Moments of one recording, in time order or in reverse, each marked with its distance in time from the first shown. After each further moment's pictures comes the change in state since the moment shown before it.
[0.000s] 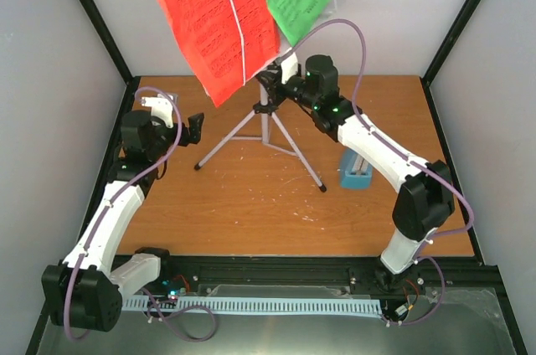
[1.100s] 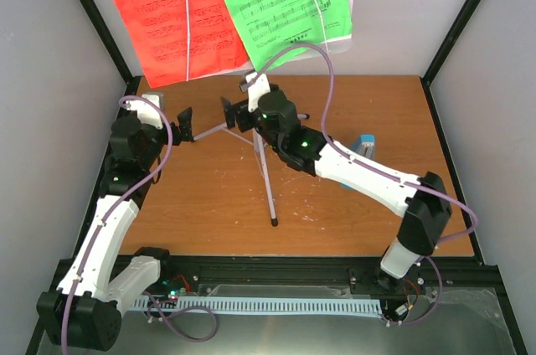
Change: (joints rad) left arm 0.000 -0.130 -0.002 -0.009 -0.132 -0.026; right arm 0.365 -0.036 -0.007 -0.078 0.824 0.122
